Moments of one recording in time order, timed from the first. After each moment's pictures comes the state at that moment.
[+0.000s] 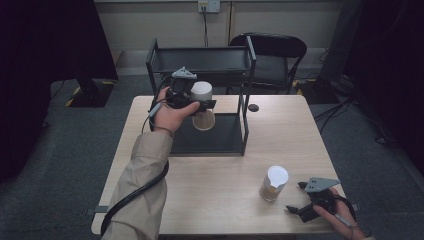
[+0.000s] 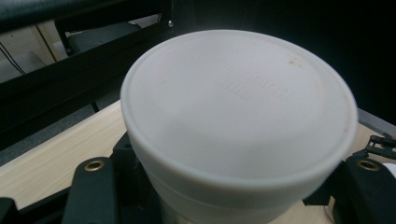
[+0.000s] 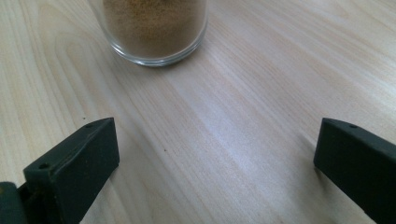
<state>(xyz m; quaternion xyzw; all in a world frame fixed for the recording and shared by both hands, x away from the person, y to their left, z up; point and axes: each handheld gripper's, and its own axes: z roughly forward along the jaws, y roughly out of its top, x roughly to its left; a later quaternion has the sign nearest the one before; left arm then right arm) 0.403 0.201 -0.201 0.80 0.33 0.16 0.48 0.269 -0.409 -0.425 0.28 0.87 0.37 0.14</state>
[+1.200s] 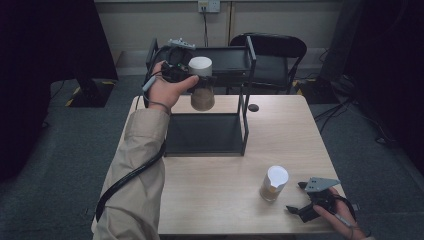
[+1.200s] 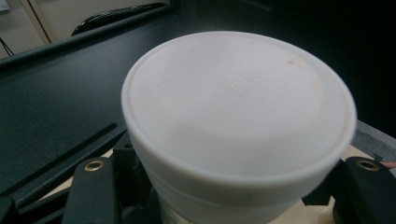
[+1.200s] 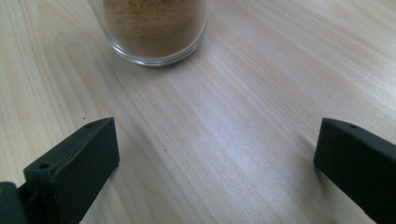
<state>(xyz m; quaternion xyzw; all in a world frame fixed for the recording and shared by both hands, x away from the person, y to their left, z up) 0.409 0.201 -0.131 0.79 0.33 0.17 0.48 0.269 -0.409 -0.425 0.28 0.87 0.37 0.14</state>
